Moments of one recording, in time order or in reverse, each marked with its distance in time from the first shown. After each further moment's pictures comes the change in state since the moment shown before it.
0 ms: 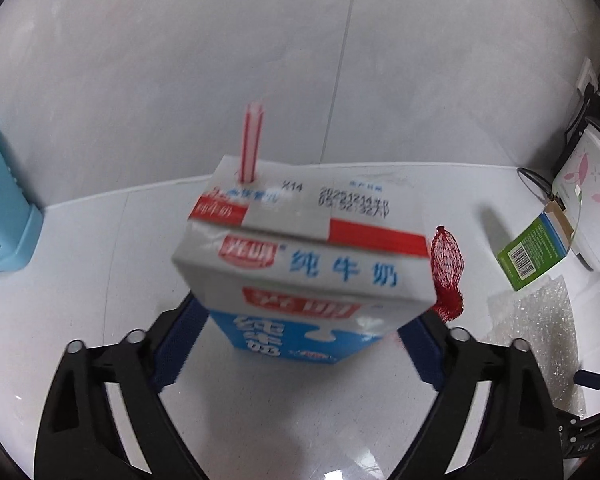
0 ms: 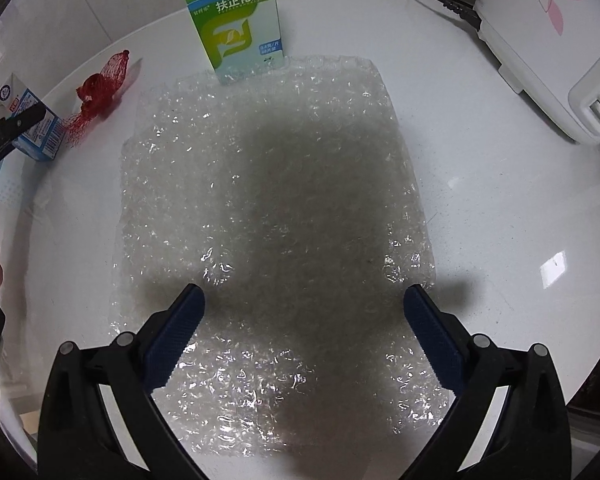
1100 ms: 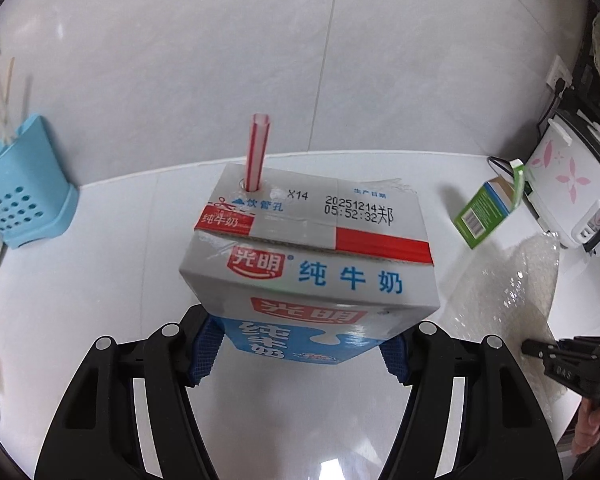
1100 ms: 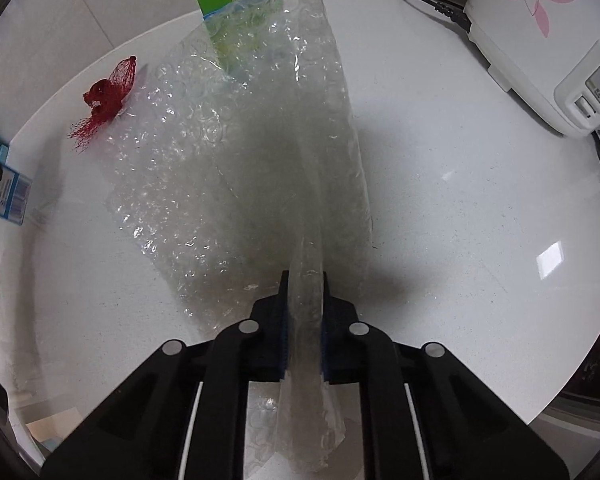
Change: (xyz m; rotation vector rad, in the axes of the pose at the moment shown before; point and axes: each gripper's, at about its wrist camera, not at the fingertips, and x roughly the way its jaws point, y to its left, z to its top) left arm -0.084 -0.001 -0.039 -0.001 0.003 -0.016; right arm -0.030 0.009 -0.014 0.040 -0.009 -0.014
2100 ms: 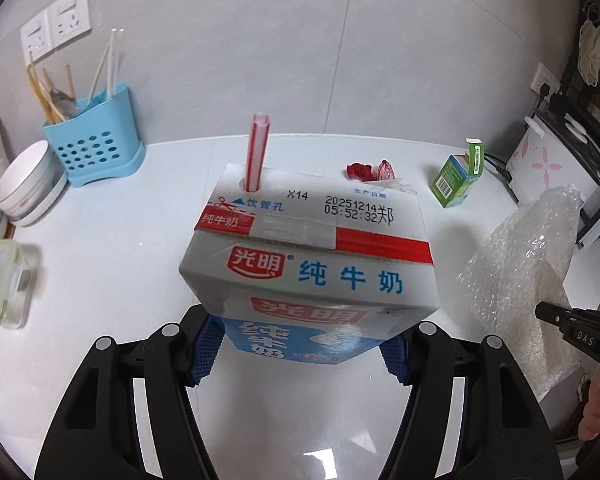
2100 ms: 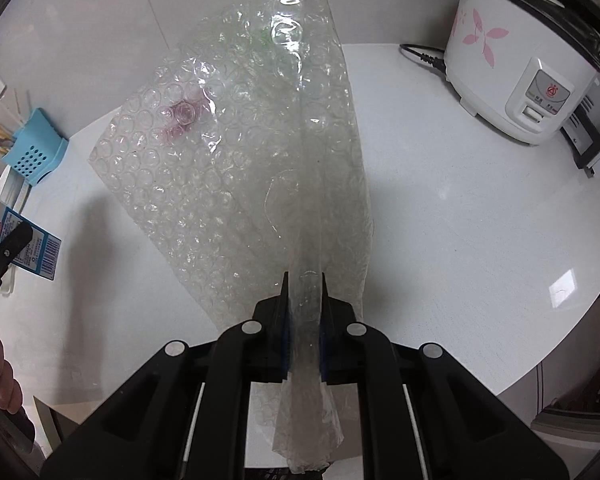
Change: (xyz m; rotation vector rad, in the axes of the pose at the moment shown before) left arm -0.112 -0.007 -0.078 -0.066 -0.015 0.067; right arm -0.086 -0.005 -0.069 -0.054 -0.180 0.090
